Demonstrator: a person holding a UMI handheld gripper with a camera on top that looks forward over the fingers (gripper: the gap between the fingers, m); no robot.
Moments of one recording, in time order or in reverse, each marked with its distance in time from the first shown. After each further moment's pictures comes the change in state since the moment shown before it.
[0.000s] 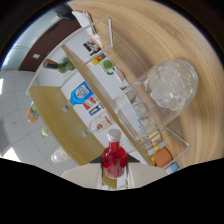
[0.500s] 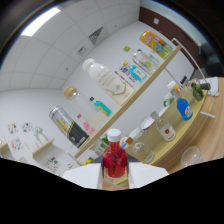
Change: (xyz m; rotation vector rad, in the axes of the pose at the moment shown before) arm -0.019 0.092 0.020 -0.074 0.184 -1.366
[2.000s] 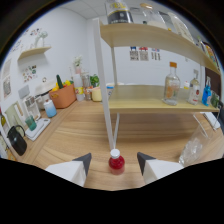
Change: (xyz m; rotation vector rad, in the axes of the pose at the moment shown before) arm 0.072 0.221 -0.005 -0.462 0.237 -0.692
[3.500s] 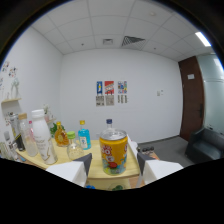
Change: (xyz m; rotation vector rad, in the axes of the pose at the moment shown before) arm 0.378 -0.305 -0.148 0.396 0.214 0.018
